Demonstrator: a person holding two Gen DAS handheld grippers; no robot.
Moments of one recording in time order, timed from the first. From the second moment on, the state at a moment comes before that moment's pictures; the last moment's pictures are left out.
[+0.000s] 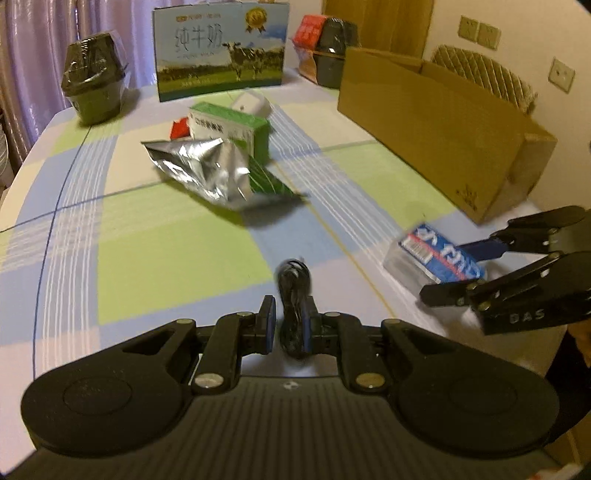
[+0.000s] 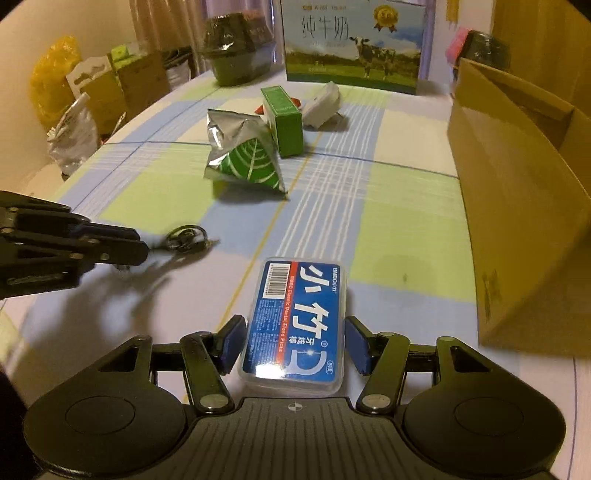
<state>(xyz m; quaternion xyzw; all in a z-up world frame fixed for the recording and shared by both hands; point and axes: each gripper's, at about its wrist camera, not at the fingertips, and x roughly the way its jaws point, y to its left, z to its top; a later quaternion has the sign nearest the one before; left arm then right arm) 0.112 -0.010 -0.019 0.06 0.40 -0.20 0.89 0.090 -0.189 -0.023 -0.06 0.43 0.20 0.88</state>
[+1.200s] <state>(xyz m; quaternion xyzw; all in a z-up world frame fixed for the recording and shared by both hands) 0.116 -0.022 -0.026 0.06 0.40 -0.18 0.90 0.090 -0.193 -0.031 -0.03 0.39 0.19 0.90</state>
